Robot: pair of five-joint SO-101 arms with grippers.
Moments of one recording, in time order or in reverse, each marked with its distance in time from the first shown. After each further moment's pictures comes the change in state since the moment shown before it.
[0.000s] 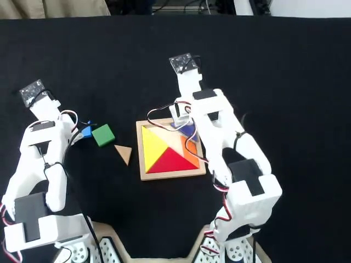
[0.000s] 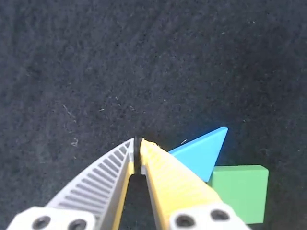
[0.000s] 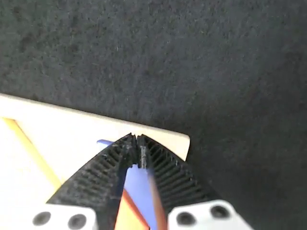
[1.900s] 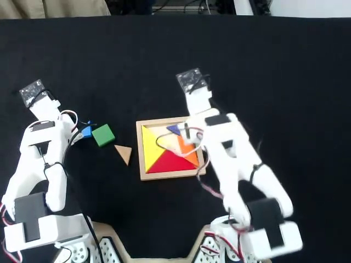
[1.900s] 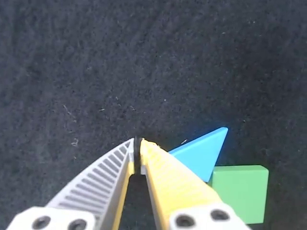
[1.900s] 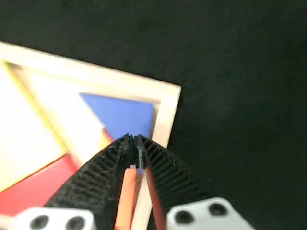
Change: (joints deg) left arm 0.0 0.0 0.0 0.0 0.0; right arm 0.1 -23.2 24.5 -6.4 4.1
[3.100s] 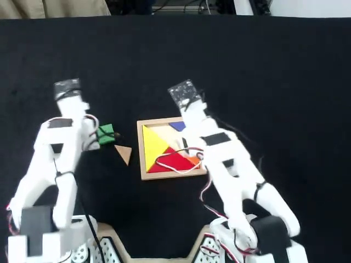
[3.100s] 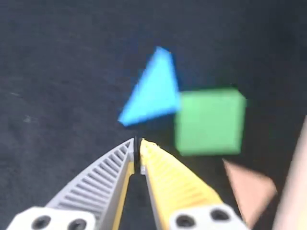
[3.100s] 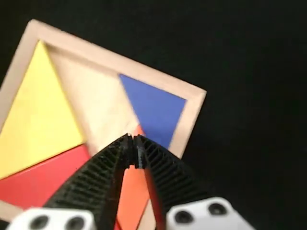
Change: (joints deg) left arm 10.0 -6.3 0.0 13.6 -11.4; right arm -1.0 -9.1 12.1 -11.3 4.5
